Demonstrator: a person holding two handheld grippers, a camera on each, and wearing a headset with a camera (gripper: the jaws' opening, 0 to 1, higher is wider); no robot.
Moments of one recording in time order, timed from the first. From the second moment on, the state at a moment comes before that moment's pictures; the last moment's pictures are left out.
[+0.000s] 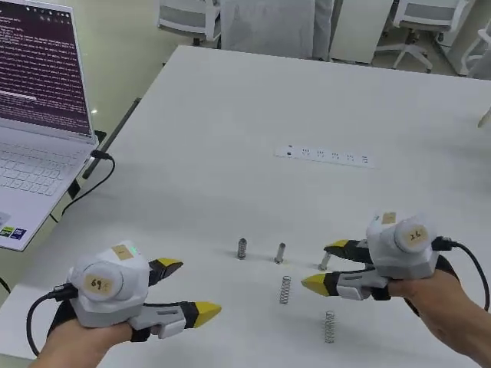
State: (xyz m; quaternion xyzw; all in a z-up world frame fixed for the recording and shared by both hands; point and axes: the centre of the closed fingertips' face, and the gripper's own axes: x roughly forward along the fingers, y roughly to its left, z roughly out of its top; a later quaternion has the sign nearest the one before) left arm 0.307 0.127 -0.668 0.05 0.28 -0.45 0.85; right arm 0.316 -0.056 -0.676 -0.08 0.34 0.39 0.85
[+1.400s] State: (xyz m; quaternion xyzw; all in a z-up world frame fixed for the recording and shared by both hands) left arm 0.319 0.078 -0.684 0.05 0.29 -0.50 0.82; right arm 0.244 -0.098 -0.669 0.00 0.33 0.31 0.89
